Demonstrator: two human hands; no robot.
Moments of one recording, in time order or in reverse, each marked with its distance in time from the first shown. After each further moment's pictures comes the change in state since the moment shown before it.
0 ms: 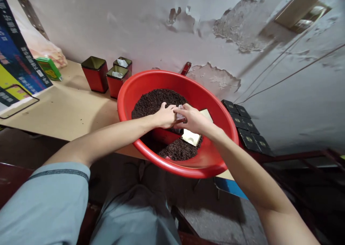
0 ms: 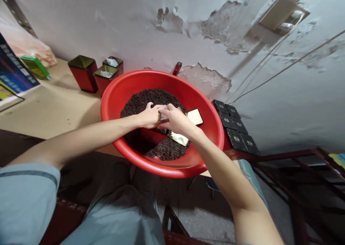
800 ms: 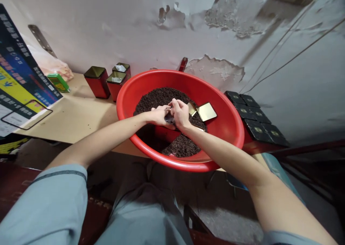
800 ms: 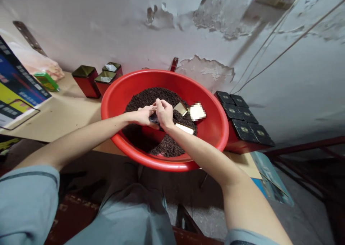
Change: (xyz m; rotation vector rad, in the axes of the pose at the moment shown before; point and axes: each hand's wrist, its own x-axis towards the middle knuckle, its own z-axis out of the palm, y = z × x) left_hand -0.005 -0.026 0.009 -0.313 -0.088 -0.204; right_hand 0.049 -0.027 0.081 1.148 0.663 0.299
